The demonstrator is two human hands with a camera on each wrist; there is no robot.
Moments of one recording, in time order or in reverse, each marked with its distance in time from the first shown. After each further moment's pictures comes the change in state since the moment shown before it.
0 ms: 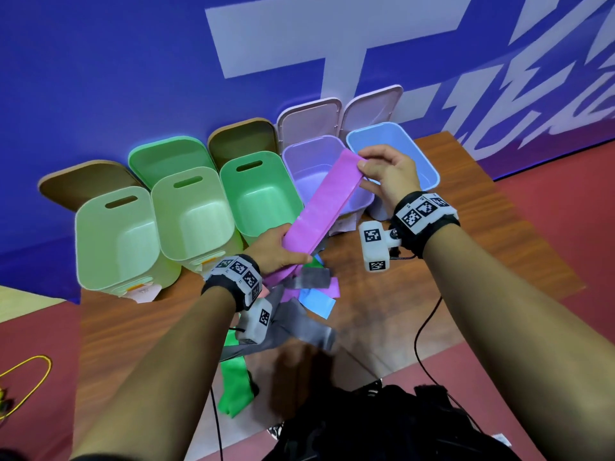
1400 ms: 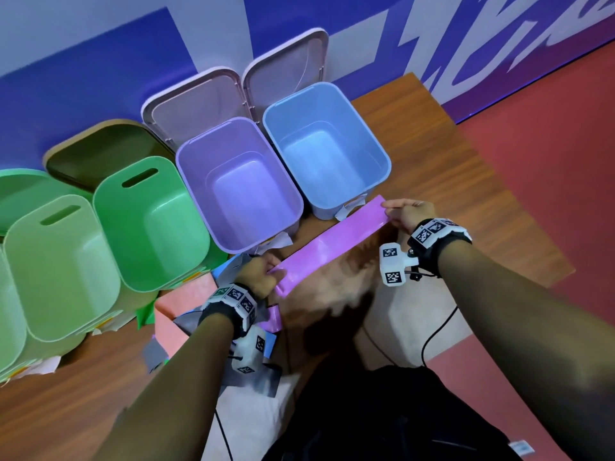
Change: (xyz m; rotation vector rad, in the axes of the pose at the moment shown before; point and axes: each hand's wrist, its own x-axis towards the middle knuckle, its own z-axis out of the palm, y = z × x) left_hand 0.152 -0.015 0.129 0.154 -0.075 -0.282; right_hand 0.118 0.162 -0.228 -0.266 0.360 0.598
